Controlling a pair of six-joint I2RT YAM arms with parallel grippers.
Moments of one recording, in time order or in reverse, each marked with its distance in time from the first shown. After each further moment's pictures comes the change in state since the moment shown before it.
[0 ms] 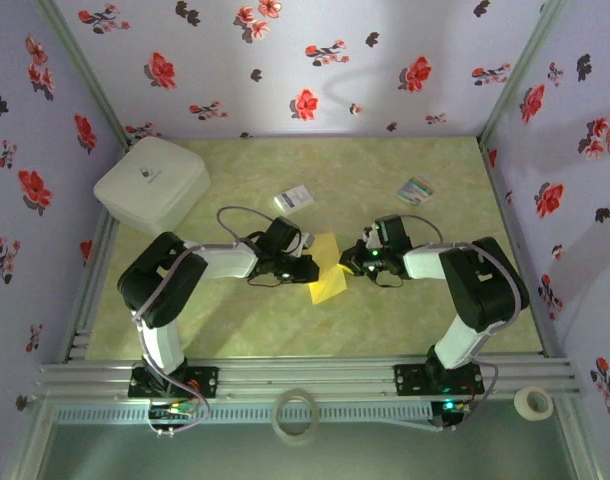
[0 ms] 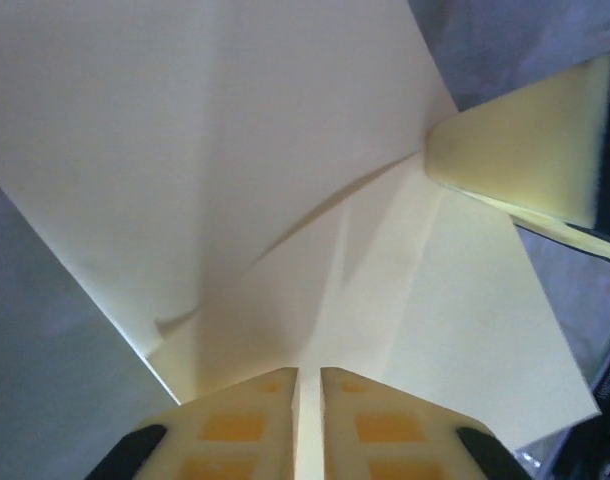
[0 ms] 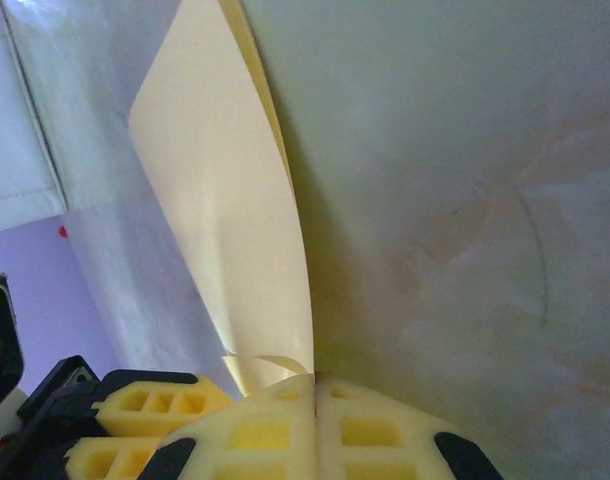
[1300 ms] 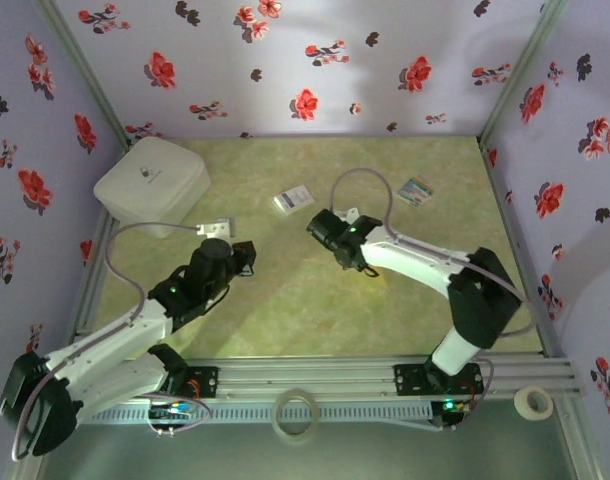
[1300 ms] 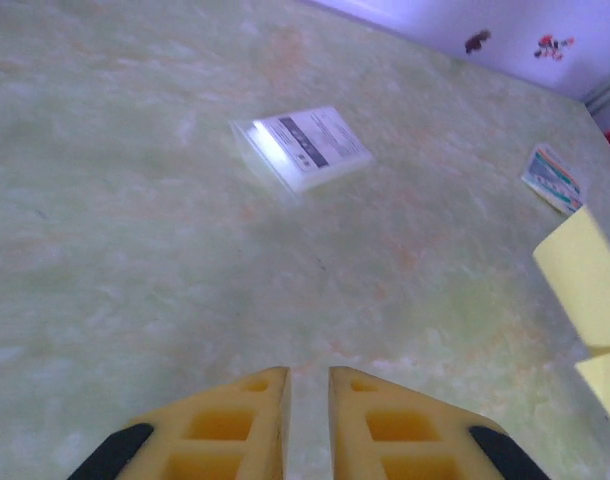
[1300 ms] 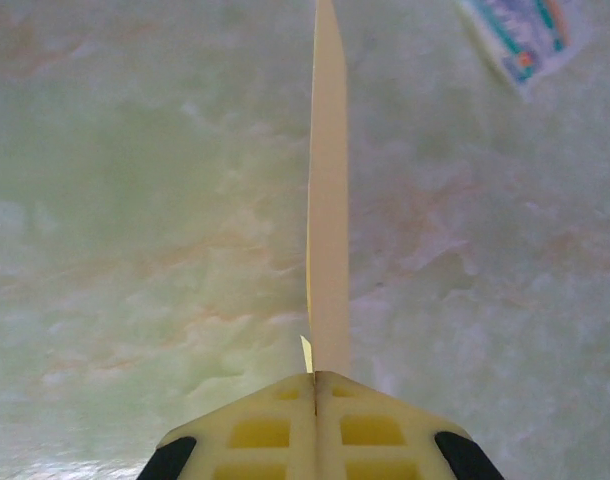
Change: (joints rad) left arm 0.025 -0.903 -0.398 -0.049 -0.772 0.019; right arm 0.472 -0.021 0.542 -1.051 1.250 -0.458
